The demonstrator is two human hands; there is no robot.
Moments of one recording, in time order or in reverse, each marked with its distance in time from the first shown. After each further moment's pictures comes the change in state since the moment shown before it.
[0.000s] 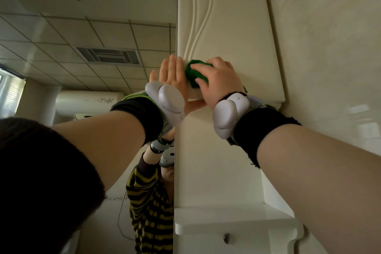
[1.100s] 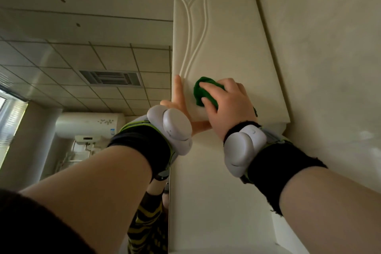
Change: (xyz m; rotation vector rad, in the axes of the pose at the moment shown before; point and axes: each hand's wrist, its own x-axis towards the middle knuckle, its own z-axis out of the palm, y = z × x) left_hand 0.011 0.031 0.001 -0.357 -0.193 -0.309; right_hand -0.010 0.021 0.002 -0.015 0.153 0.029
